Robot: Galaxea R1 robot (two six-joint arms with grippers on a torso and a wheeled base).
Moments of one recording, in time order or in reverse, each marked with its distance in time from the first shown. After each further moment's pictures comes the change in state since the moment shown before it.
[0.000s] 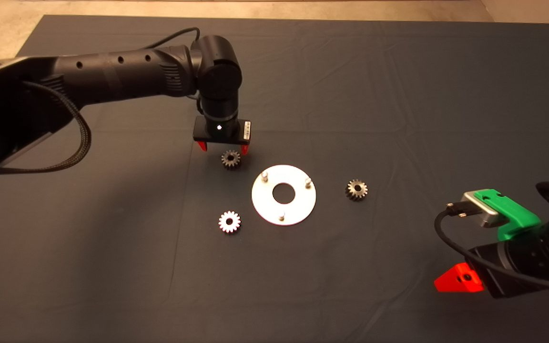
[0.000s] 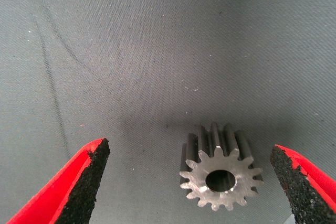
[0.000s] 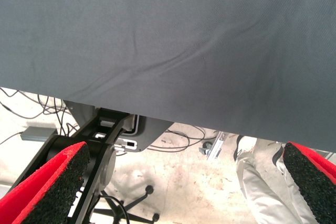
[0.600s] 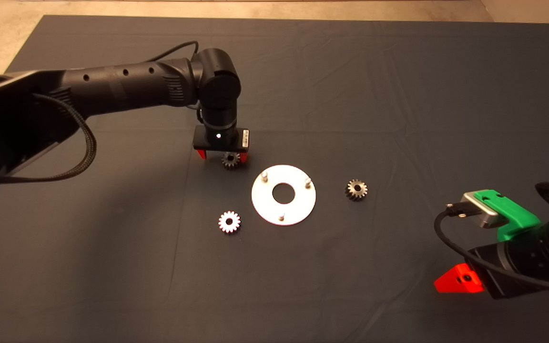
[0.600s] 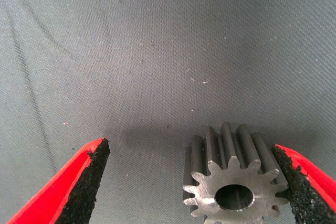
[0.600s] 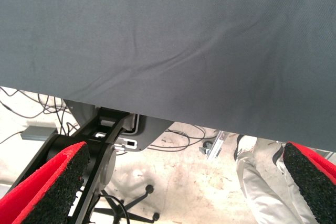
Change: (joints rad) left arm 0.032 0.002 -0.024 -0.001 -0.003 0.003; right arm -0.003 0.000 0.000 0.000 0.001 0.000
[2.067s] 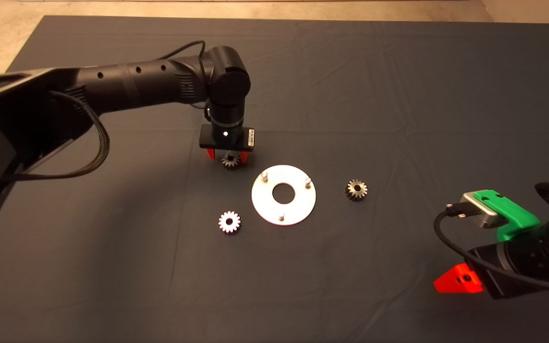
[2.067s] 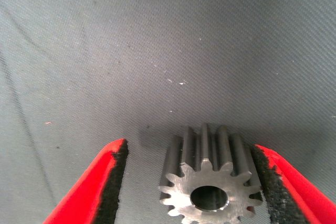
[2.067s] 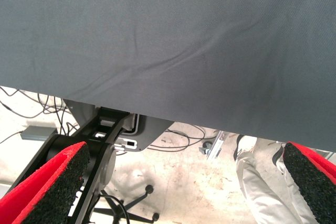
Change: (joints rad) left arm -0.001 0.043 -0.056 -0.018 0.017 0.014; right arm 0.000 0.002 0.000 0.000 -0.001 0.000
